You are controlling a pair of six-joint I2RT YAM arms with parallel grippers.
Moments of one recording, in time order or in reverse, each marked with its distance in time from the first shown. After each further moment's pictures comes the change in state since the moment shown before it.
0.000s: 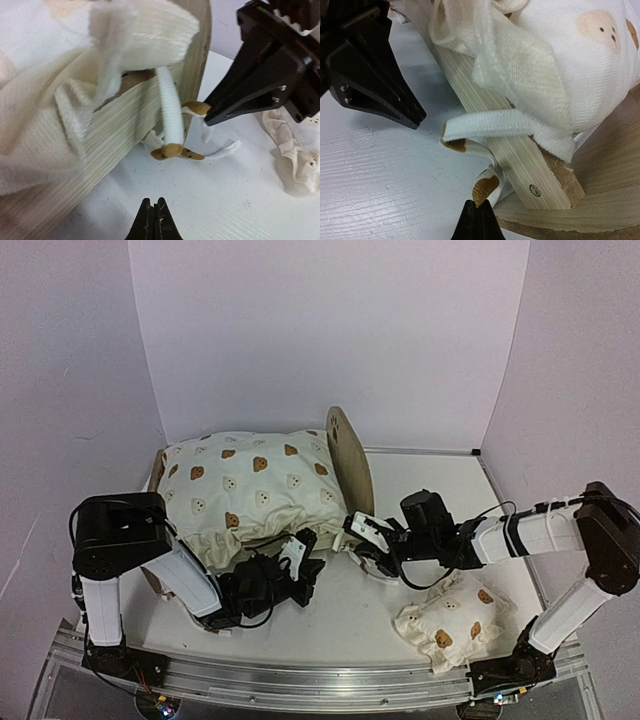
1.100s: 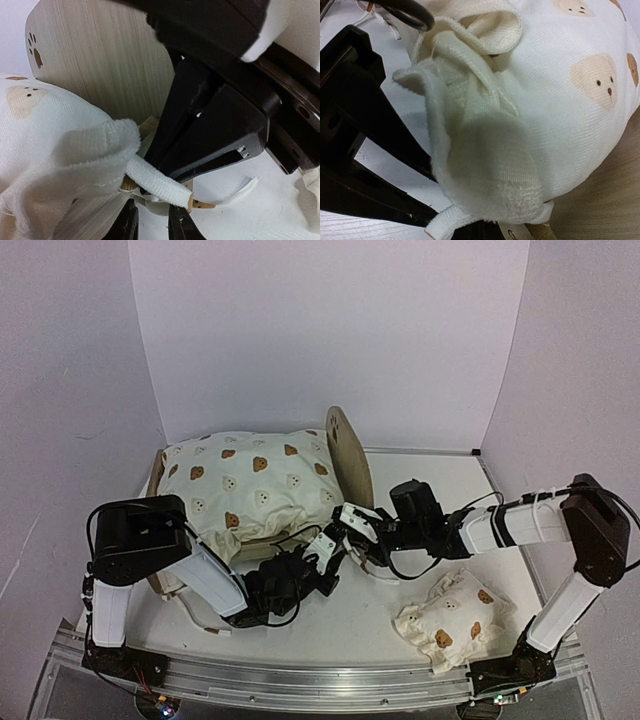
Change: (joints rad) left arm -0.051 0.114 0.206 0.028 -0.188 0.245; right arm 0.000 0.079 0.107 0.013 -0.029 -0.040
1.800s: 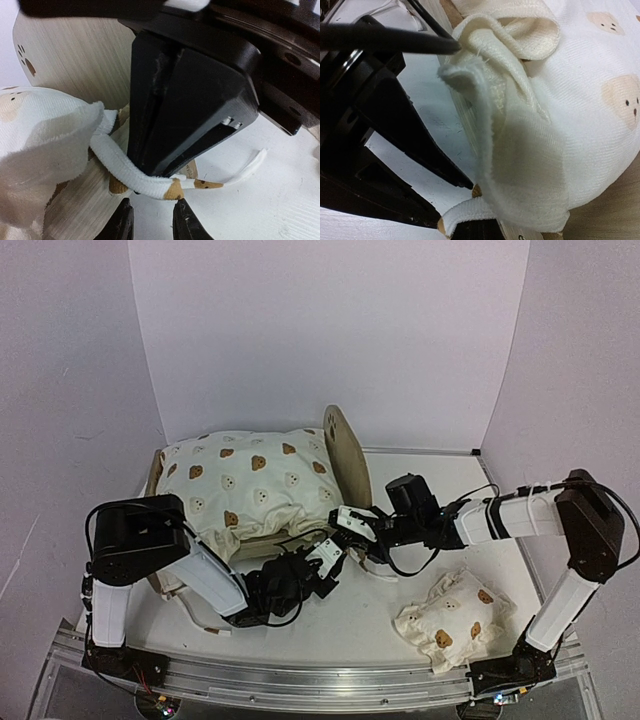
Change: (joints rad) left arm 0.003 -0.006 0.009 -0.079 -0.027 0.141; right arm -0.022 0.042 0.075 -0.101 -0.102 -0.134
